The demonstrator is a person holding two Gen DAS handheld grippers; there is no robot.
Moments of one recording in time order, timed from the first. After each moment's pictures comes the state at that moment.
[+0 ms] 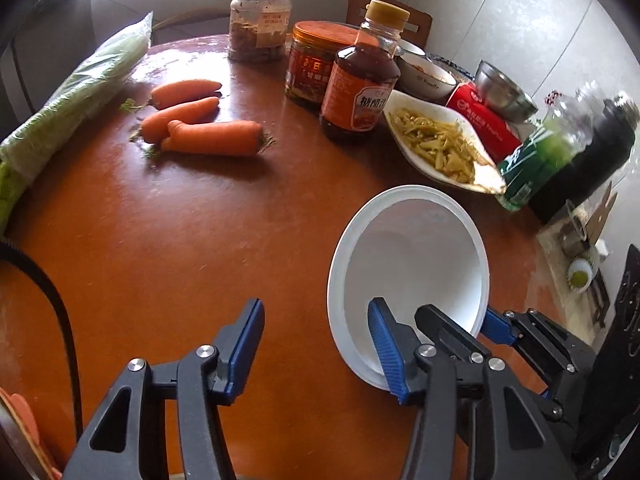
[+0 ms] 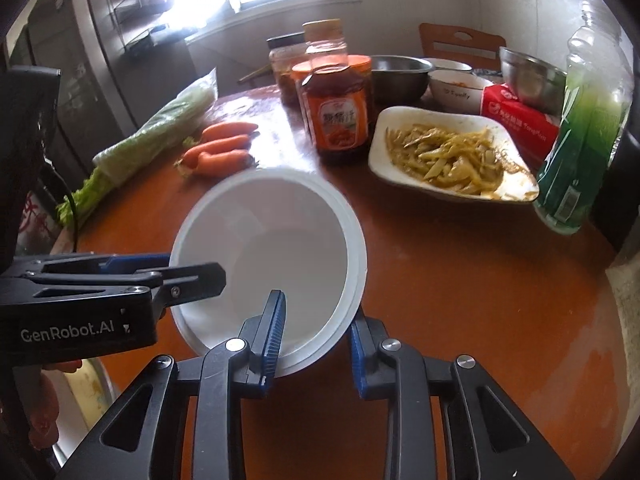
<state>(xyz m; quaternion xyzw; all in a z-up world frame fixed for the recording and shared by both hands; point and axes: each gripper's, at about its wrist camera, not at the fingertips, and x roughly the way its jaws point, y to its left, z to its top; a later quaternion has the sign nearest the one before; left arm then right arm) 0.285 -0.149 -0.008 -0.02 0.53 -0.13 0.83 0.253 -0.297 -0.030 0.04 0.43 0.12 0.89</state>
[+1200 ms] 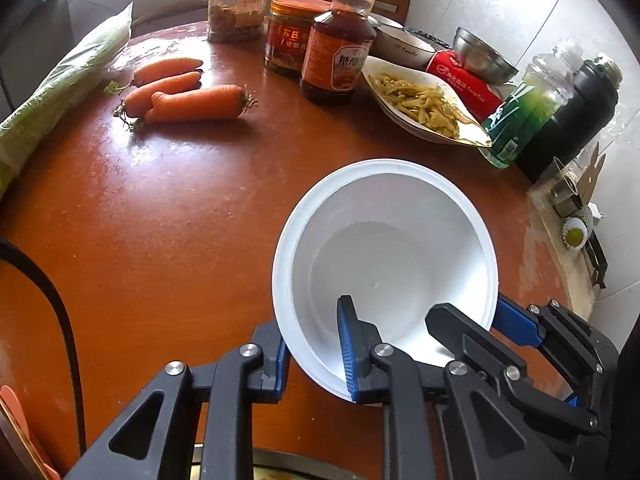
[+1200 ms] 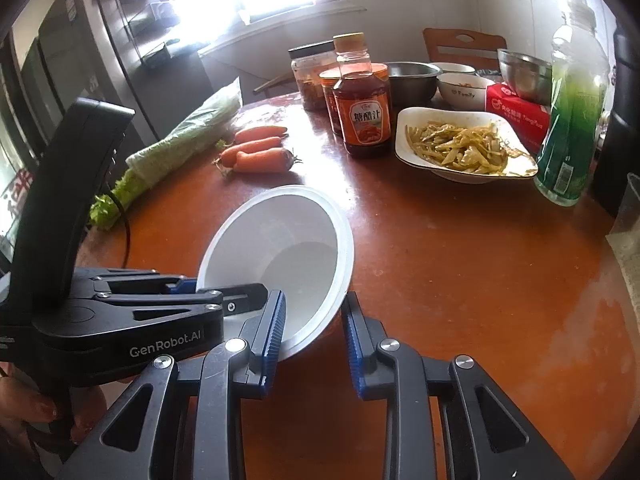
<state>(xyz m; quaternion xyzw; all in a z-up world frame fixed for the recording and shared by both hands) 0.263 -0.152 -0.026 -0.01 0.55 -0.17 0.82 0.211 -0.286 -0.017 0.07 0.42 0.12 0.90</state>
